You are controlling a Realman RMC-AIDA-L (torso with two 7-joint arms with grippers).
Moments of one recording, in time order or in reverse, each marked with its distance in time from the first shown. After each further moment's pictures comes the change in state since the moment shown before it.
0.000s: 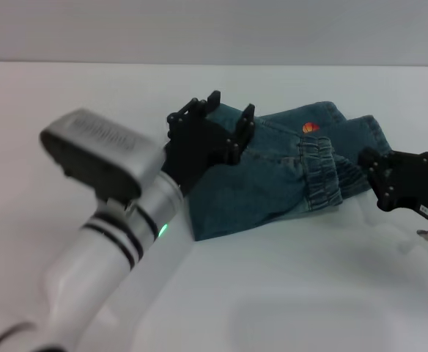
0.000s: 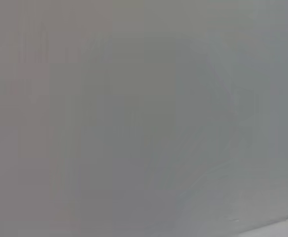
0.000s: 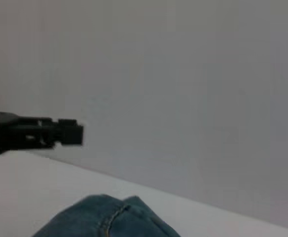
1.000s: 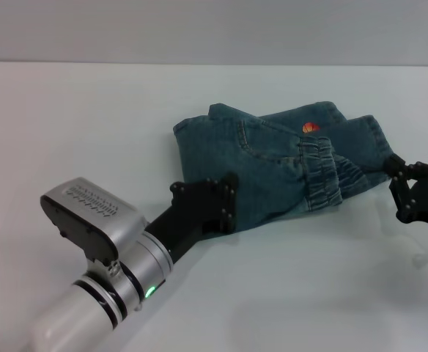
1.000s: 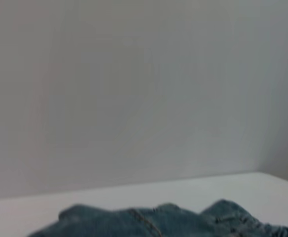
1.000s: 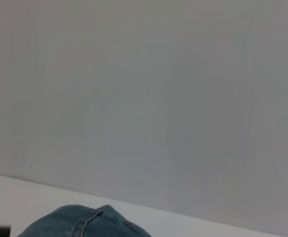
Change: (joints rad) left arm -0.095 -0.018 0.311 0.374 -0.001 0.274 -0.409; right arm -0.013 -0.006 0.035 0.191 0.166 0.116 -0.198
